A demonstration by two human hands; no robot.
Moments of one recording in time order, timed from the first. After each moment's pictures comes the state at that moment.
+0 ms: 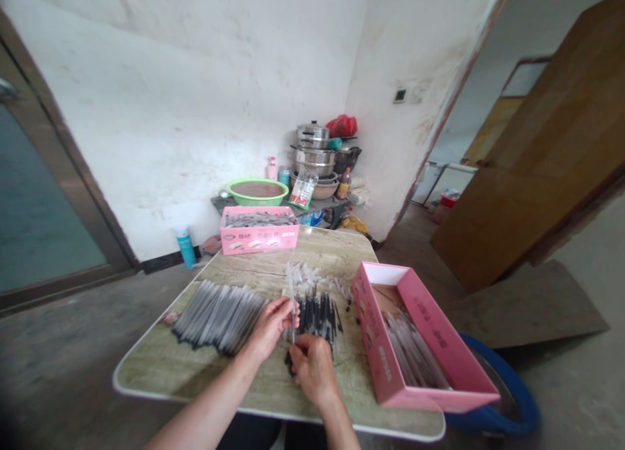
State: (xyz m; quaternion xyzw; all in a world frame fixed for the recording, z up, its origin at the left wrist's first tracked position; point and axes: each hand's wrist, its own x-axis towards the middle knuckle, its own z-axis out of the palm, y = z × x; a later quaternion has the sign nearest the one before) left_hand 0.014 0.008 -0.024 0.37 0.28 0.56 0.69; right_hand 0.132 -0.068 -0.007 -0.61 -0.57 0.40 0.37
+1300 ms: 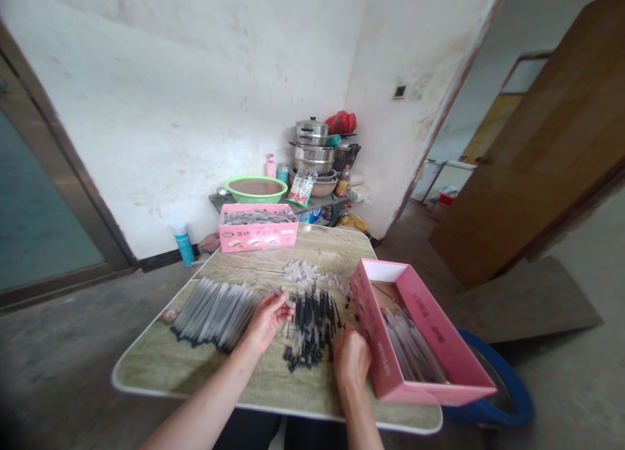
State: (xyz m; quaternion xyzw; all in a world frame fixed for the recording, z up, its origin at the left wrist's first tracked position) left_hand 0.007 0.017 -0.034 0.28 0.27 0.58 0.72; right_hand 0.199 -0.051 -0.029 -0.82 -0.54 0.00 0.17
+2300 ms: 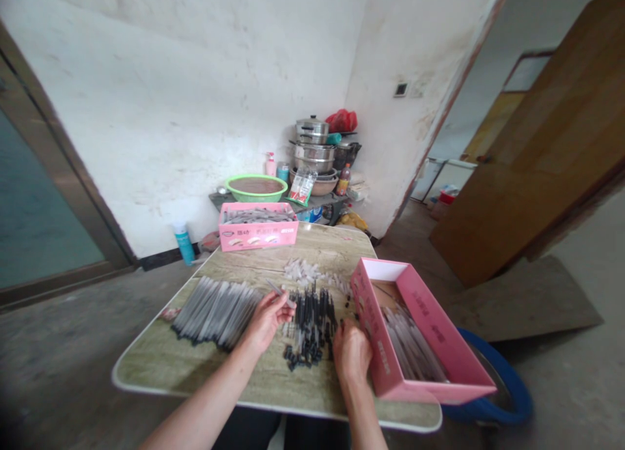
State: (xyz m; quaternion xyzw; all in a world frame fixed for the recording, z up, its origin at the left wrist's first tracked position) left_hand 0.007 0.013 -0.031 0.31 0.28 0.58 0.70; right_hand 0.198 -0.050 -0.015 -0.82 -0.56 0.00 0.12
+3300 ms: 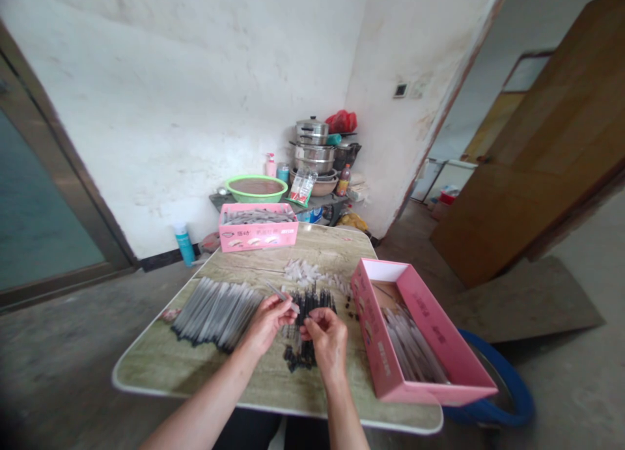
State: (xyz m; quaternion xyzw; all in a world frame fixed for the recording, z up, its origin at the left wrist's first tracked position) left_hand 0.007 0.009 -0.031 0.32 0.27 0.56 0.71; right_hand 0.147 -0.044 0.001 -0.56 -0.48 0.38 0.56
